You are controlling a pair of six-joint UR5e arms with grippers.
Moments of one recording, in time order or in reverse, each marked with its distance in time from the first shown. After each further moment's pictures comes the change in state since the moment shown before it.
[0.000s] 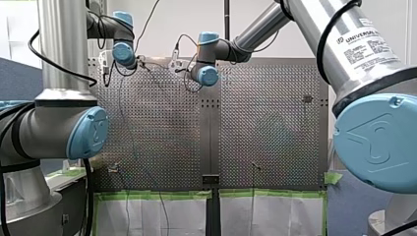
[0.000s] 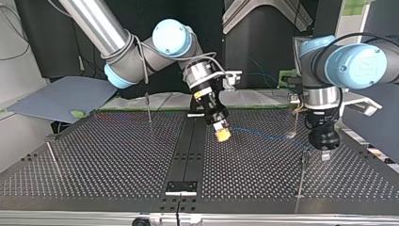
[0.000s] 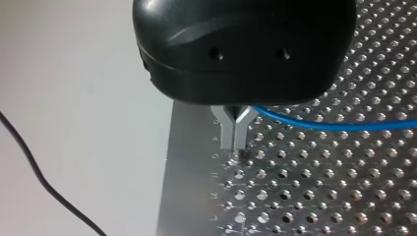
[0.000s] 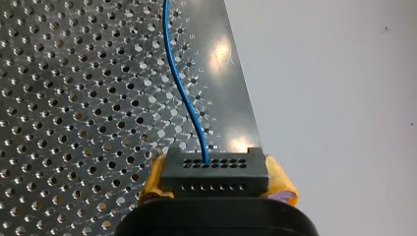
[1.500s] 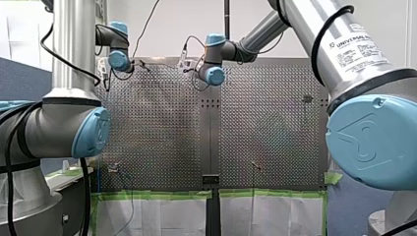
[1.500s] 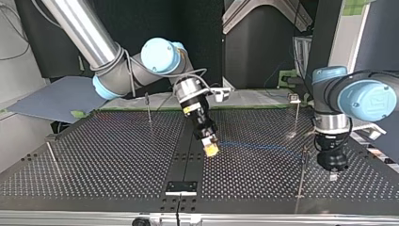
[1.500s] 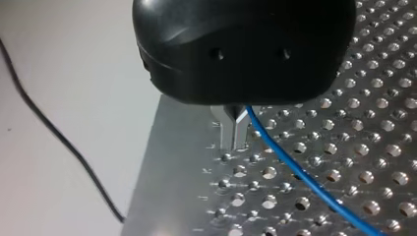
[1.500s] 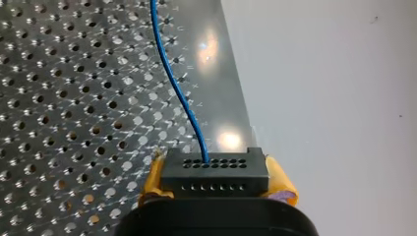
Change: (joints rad) left arm 0.097 -0.141 0.121 0.045 0.136 -0.098; right arm -0.068 0.030 -0.068 0.004 -0.052 0.001
